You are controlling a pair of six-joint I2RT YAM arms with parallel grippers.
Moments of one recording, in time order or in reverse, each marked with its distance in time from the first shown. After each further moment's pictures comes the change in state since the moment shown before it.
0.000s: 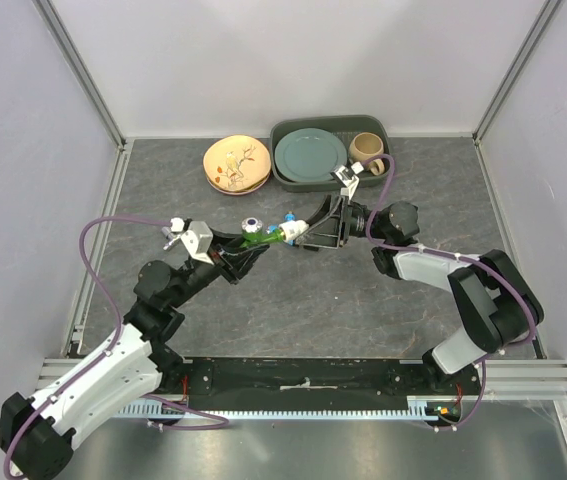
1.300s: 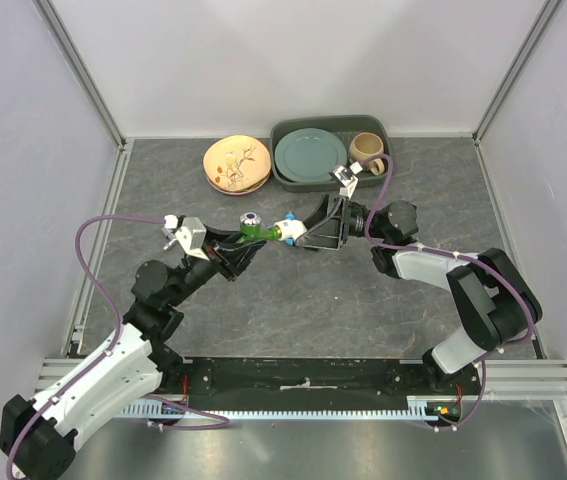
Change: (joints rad) left arm 0.018 -0.008 -0.005 0.026 -0.022 -0.061; right arm 0.000 0.017 0.010 0.002 -0.010 -0.019
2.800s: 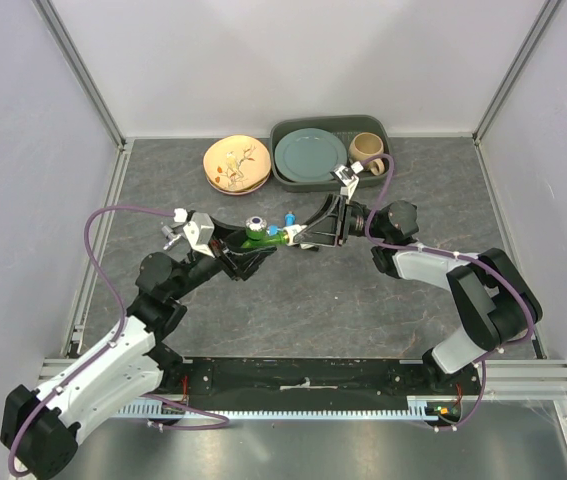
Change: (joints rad) left arm 0.014 0.073 0.032 0.035 0.114 -0.021; right arm -0.004 -0.001 0.000 -0.002 0.014 -0.005
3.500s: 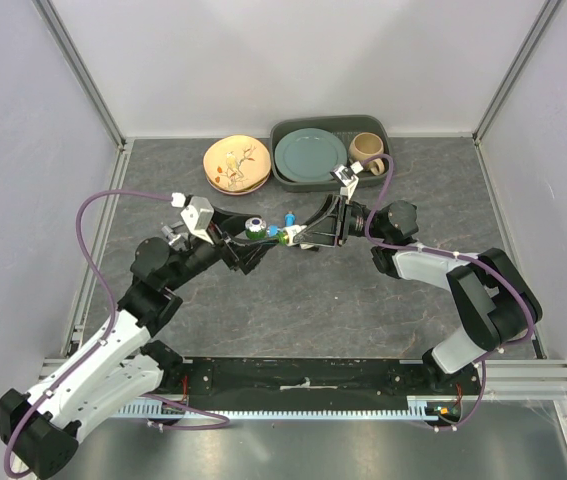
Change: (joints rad) left arm 0.000 0.005 0.147 -0.204 -0.019 0.004; right arm 0.003 0.000 0.000 0.000 0.000 -0.002
